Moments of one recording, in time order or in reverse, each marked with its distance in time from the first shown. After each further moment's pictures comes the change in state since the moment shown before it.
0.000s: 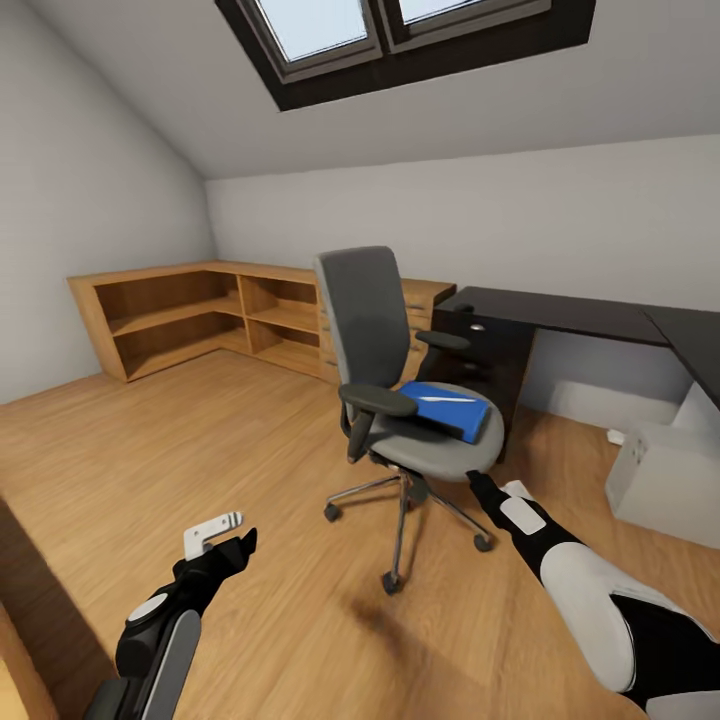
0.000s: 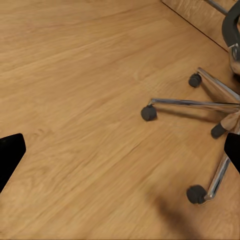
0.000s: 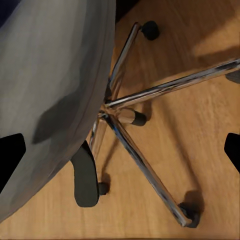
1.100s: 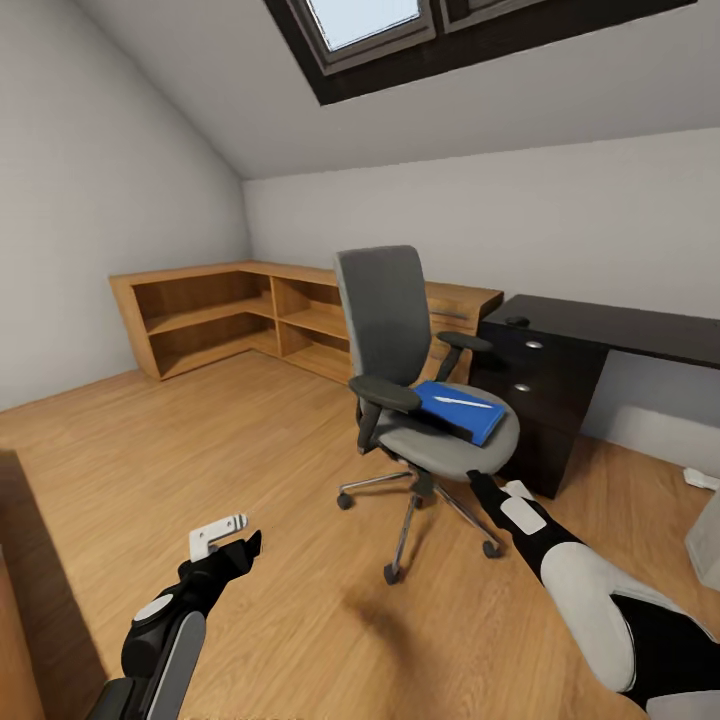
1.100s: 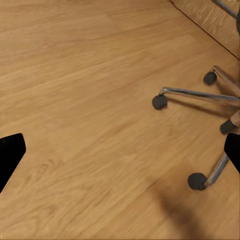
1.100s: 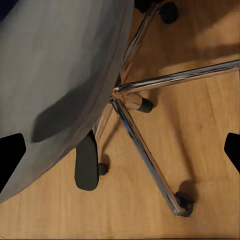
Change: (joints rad) left arm 0.000 0.000 -0.018 0.014 0.000 0.000 0.003; right arm 0.000 -0.001 -0.003 -0.001 0.003 0.000 -0.001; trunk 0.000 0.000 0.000
